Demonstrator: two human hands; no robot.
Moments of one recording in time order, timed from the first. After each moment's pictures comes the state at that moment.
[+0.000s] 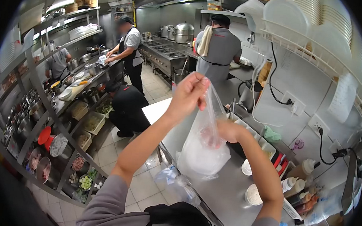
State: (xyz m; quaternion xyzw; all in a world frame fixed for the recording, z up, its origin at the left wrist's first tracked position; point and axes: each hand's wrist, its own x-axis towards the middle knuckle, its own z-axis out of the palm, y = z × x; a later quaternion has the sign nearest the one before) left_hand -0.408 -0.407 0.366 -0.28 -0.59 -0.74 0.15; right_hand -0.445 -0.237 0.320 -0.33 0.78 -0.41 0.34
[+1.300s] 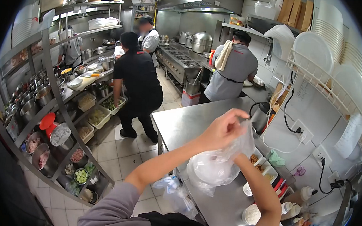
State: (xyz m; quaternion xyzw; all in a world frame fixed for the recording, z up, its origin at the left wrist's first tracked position) left_hand -0.418 -0.390 0.336 -0.35 -0.64 -0.63 0.27; right_hand -0.501 -0.259 0.249 -0.46 0.88 -0.13 0.05
